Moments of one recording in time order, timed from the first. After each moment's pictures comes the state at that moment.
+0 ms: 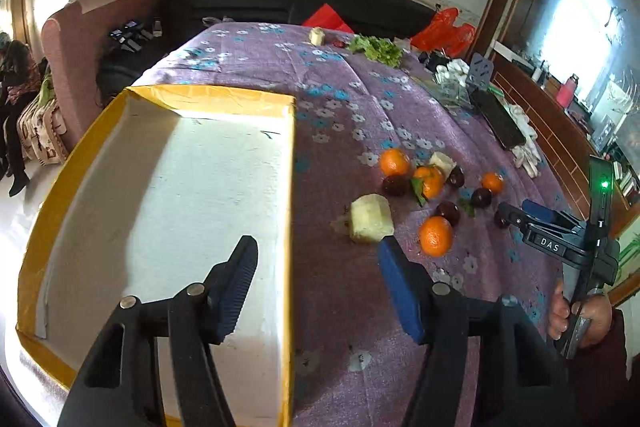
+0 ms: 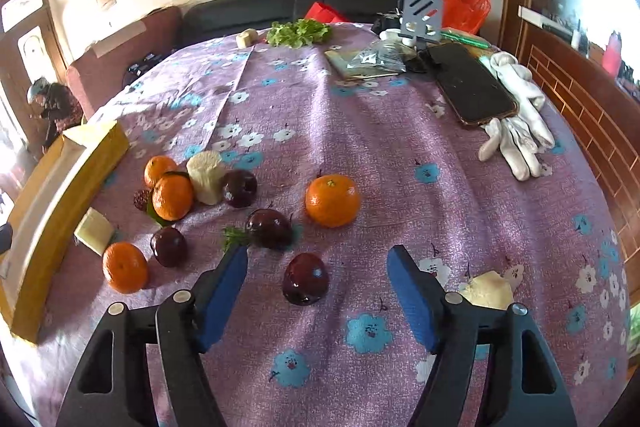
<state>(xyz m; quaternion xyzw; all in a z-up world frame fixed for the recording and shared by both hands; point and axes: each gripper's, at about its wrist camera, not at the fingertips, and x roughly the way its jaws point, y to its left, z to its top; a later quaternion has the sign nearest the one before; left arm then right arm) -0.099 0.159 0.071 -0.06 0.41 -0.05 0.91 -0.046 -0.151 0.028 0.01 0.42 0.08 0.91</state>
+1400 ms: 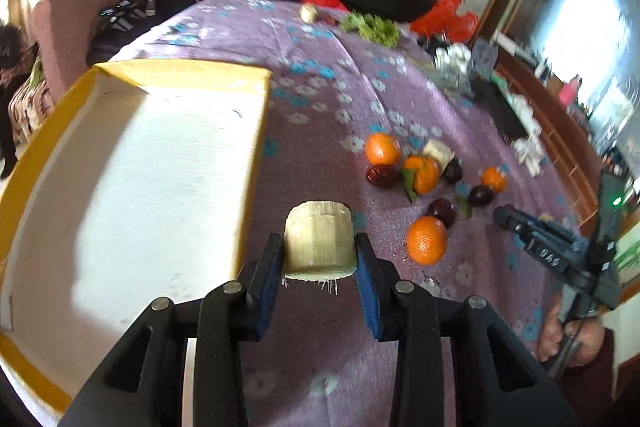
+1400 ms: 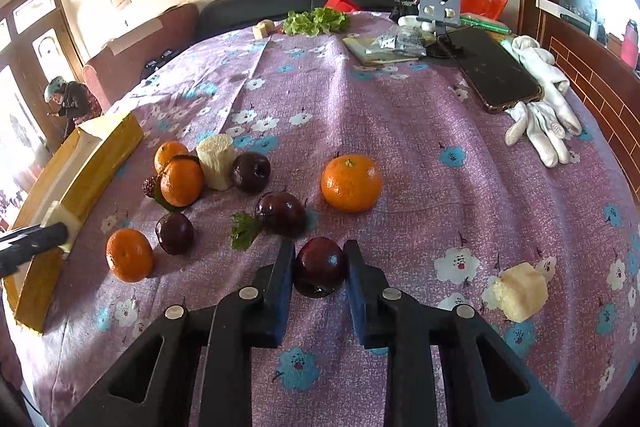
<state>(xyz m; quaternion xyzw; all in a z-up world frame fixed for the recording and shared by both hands) -0.086 0.151 0.059 -0.10 0.43 -0.06 0.89 -0.045 -0.155 0.013 0.04 0.42 0.12 0.90</state>
